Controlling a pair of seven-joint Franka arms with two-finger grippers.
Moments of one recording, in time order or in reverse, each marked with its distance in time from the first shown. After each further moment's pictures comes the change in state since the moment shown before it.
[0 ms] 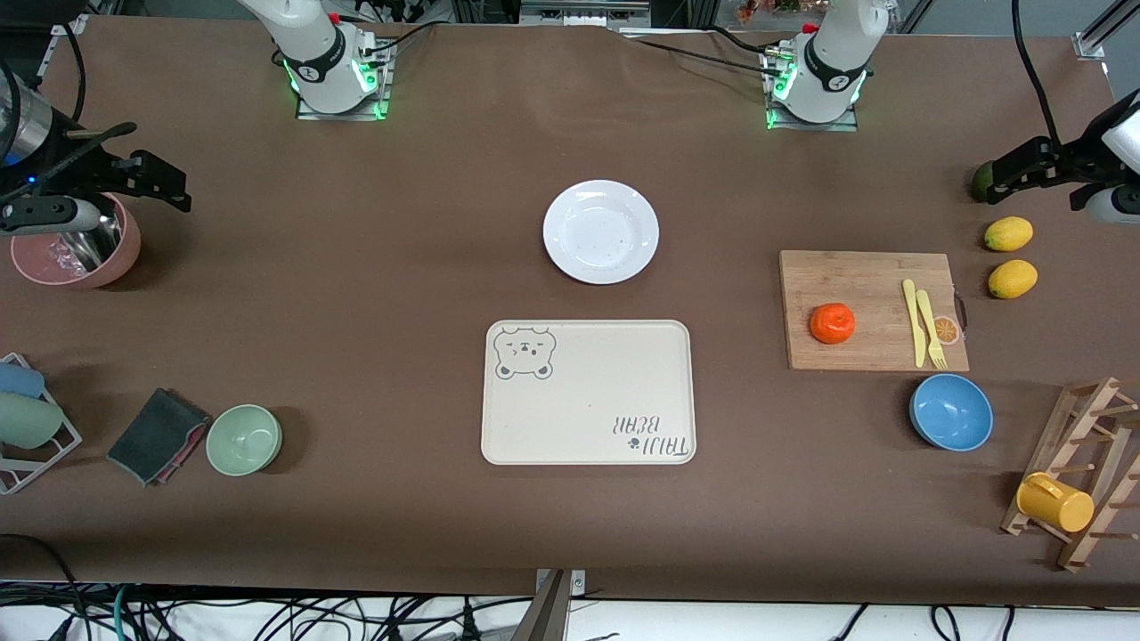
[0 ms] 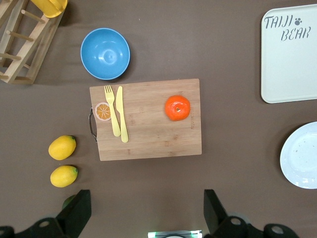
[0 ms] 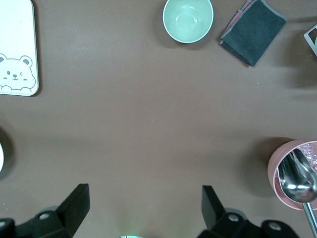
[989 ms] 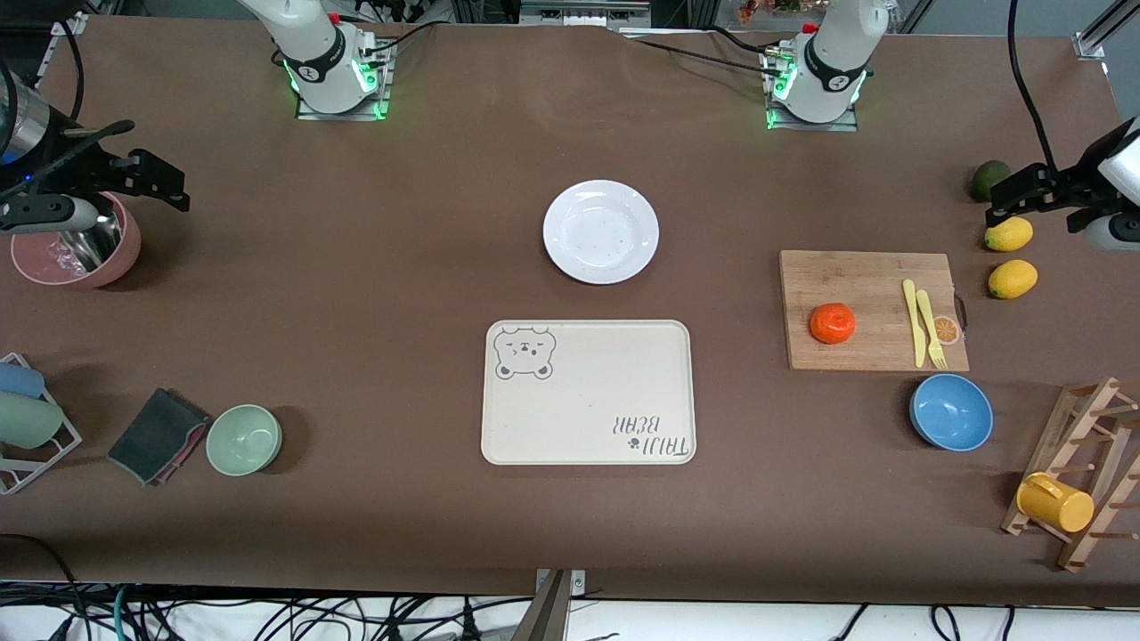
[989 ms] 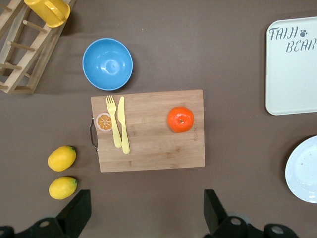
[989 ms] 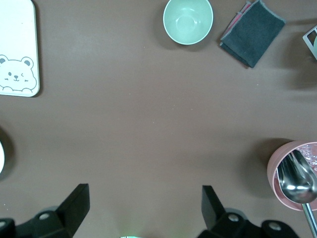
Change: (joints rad) left arm 0.011 0.040 0.001 -0.009 0.000 0.073 0.000; right arm 0.001 0.001 0.000 0.008 0.000 -0.002 -0.001
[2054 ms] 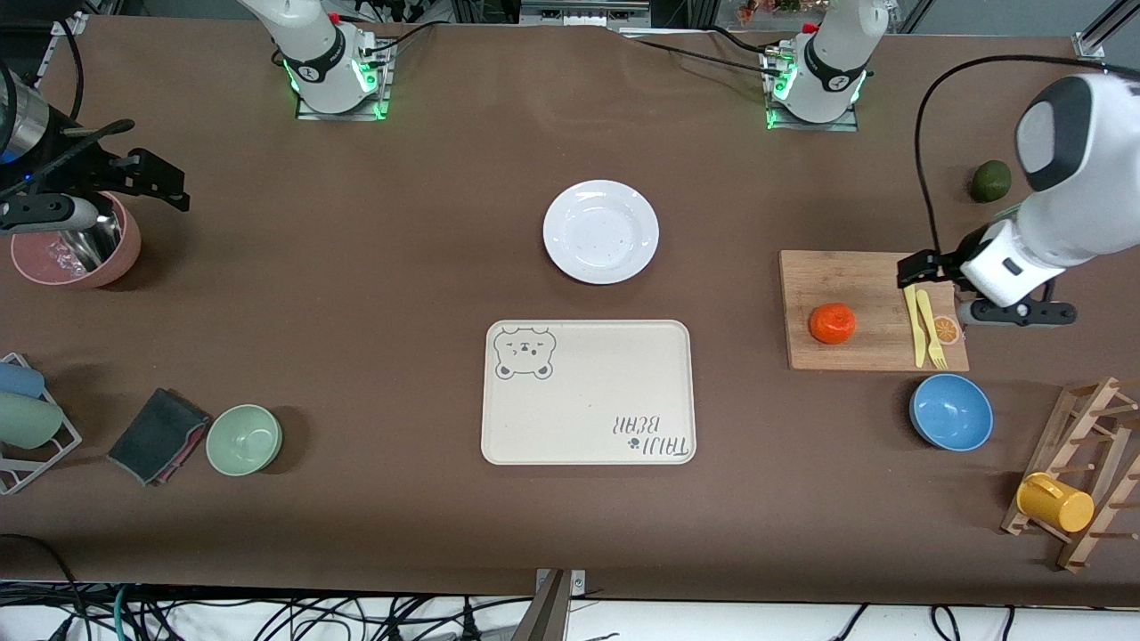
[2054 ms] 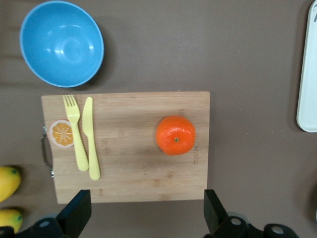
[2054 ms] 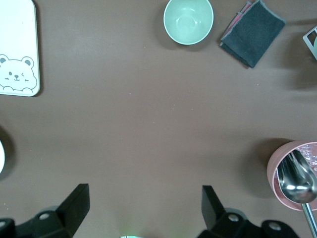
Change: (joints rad) left arm -0.005 0.063 -0.015 -0.422 -0.041 0.451 -0.059; right arm 0.001 0.001 0.000 0.003 0.000 -0.003 -0.001
